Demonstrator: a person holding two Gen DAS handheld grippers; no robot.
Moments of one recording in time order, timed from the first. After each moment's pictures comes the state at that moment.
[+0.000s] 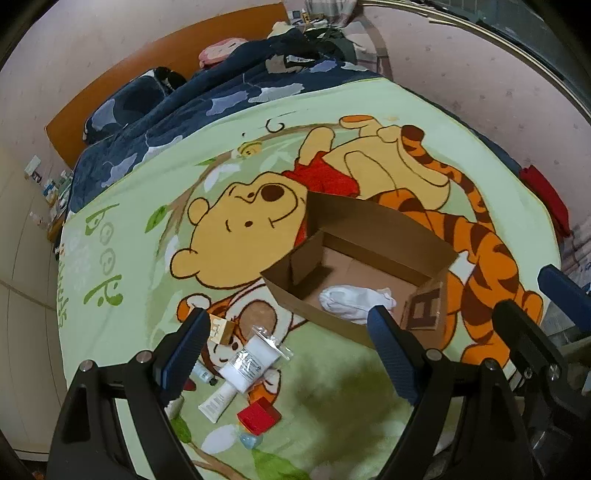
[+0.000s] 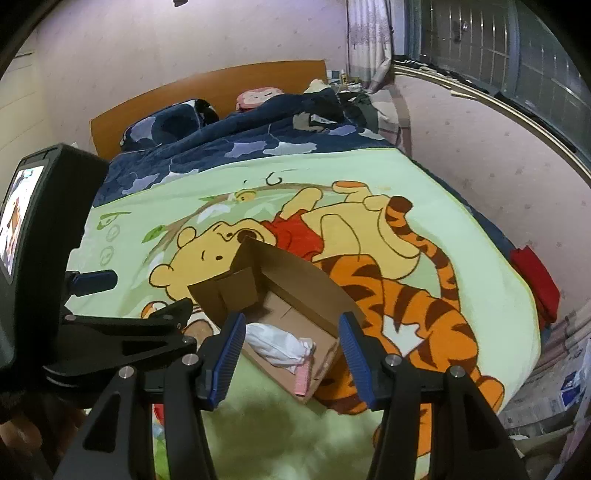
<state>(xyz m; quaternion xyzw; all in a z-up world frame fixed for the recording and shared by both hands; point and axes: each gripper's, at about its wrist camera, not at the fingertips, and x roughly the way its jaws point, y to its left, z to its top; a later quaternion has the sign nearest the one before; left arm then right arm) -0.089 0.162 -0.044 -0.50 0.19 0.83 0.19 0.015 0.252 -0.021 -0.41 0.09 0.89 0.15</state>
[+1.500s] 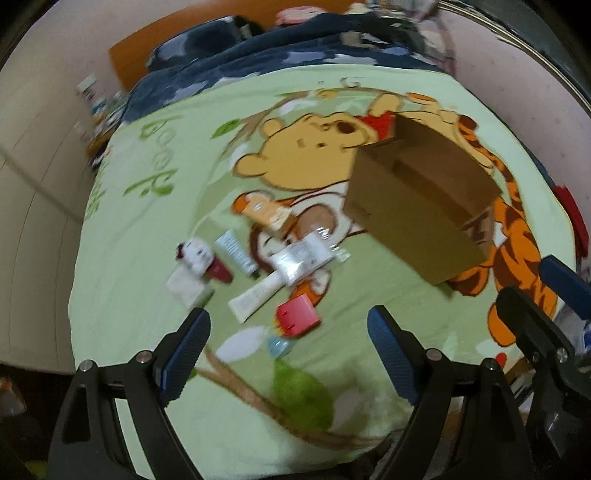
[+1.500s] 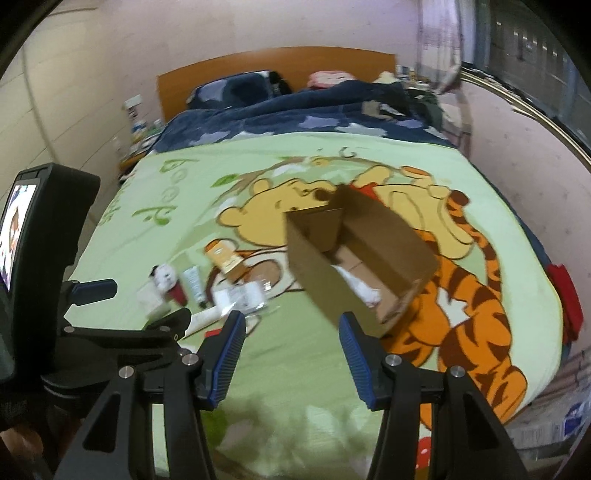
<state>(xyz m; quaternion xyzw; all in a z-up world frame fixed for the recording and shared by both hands) 0.005 0.015 -0.076 -0.55 0.10 0.83 0.07 0.063 0.142 -0.047 -0.45 0.04 0.89 0.02</state>
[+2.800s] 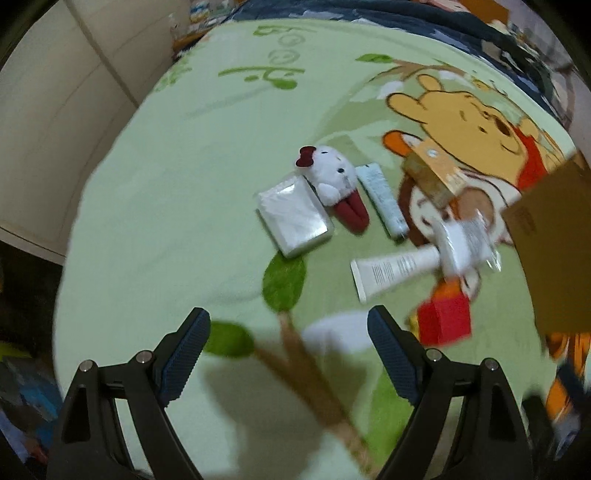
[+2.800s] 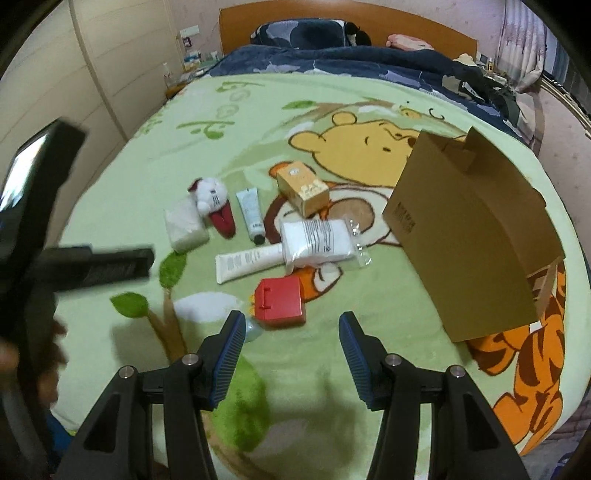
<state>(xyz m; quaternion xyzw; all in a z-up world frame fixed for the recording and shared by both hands) -0.037 -0.148 -0.221 -0.61 -0.03 0.79 -0.10 0.024 0.043 -0.177 -0.52 -0.02 0.85 -0.07</state>
